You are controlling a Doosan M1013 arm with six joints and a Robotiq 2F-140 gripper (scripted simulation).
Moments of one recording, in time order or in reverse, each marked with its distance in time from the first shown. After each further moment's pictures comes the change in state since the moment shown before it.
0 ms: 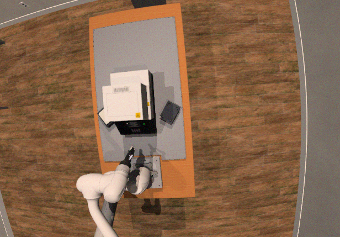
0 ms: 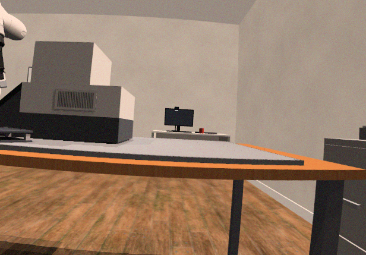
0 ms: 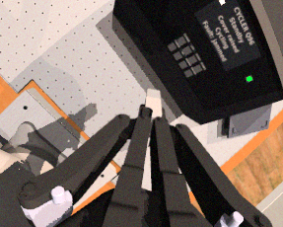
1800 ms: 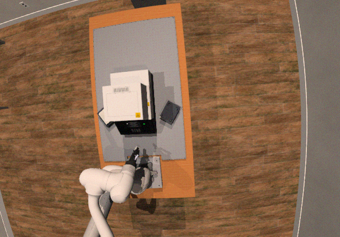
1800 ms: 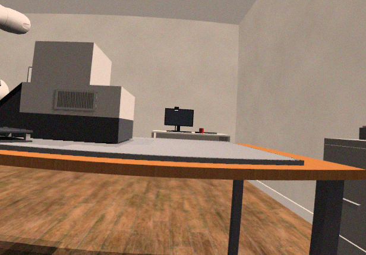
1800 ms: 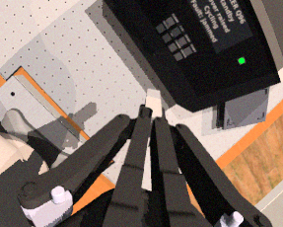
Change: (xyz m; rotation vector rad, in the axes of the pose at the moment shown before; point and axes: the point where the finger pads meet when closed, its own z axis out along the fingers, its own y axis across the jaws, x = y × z) arm -0.026 0.026 0.000 0.002 0.001 -0.003
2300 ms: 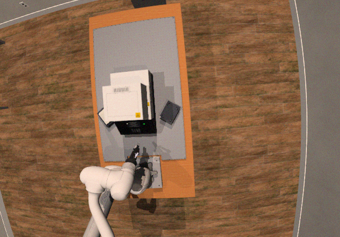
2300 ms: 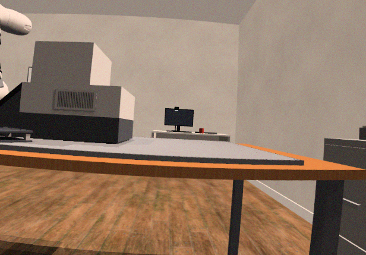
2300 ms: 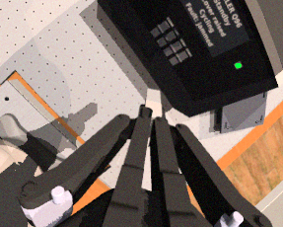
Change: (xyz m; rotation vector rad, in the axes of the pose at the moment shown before) arm 0.007 0.007 0.009 -0.004 0.006 0.001
